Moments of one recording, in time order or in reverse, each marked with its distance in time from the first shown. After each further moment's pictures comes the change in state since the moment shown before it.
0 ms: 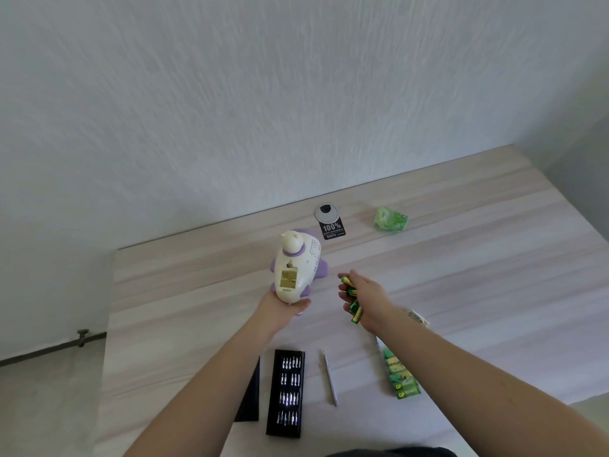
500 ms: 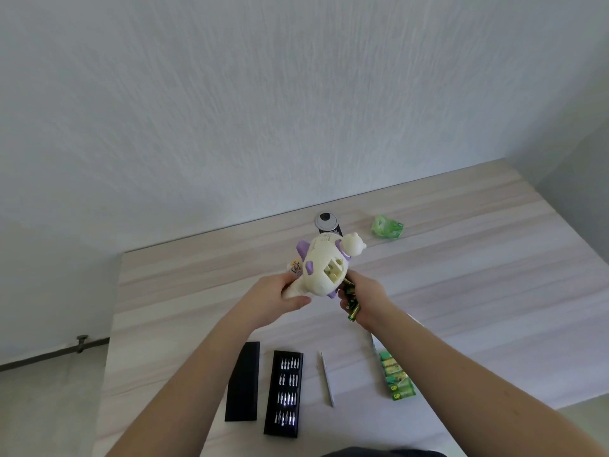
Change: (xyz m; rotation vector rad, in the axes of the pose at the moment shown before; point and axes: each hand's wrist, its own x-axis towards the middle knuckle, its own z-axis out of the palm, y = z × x) left_hand -0.038 0.060 -0.040 0.569 -0.213 0.351; right_hand -0.033 -0.018 0.009 0.065 -0.019 -0.020
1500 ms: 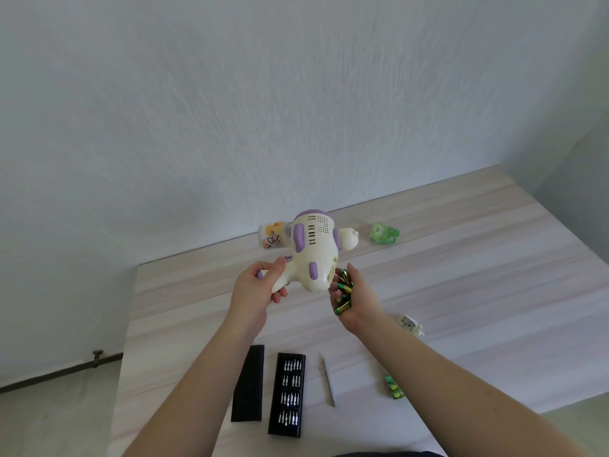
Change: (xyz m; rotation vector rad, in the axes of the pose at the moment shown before) left_hand -0.040 0.049 -0.007 -0.887 0.530 -0.223; right_hand -0.031 0.004 0.009 0.536 -0.121 0.125
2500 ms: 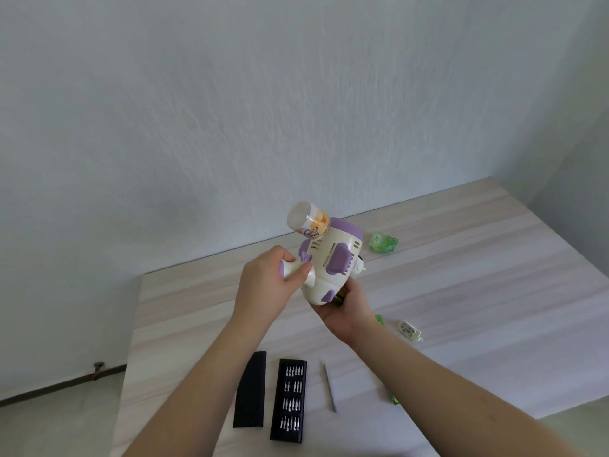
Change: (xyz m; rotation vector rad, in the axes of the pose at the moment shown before) left_hand -0.033 0.039 0.006 0.768 0.124 0.706; right_hand -0.026 0.012 0.008 0.047 -0.315 0.013
